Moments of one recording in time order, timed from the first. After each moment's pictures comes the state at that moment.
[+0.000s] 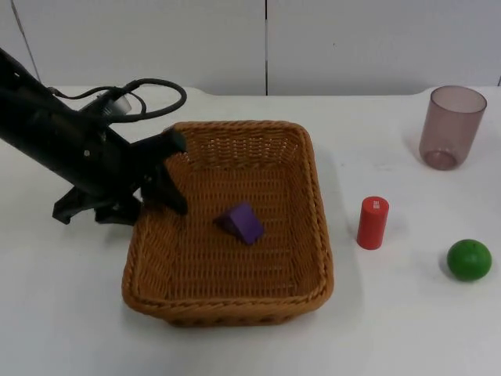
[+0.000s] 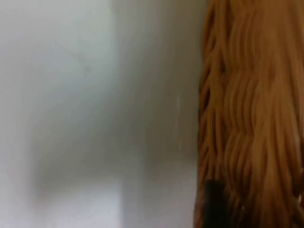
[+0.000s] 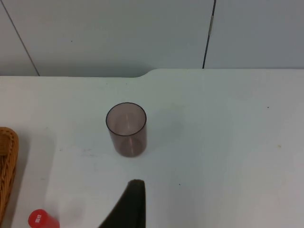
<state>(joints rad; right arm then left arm) -0.04 0.94 -1.10 0.01 0.82 -0.02 -0.12 2.10 -1.12 -1.03 0.63 0.60</state>
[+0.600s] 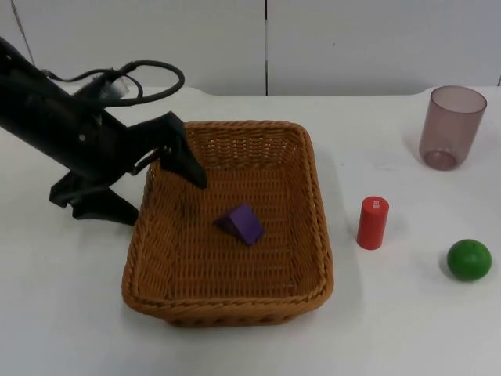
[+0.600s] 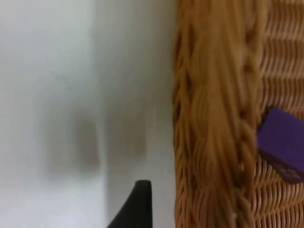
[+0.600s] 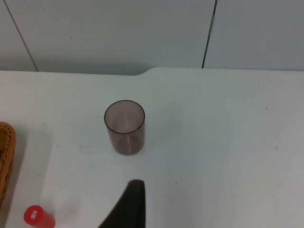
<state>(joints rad) -0.04 0.94 -1.10 0.01 0.82 -0.05 -0.12 2.03 -1.12 -0.99 0.64 0.60</state>
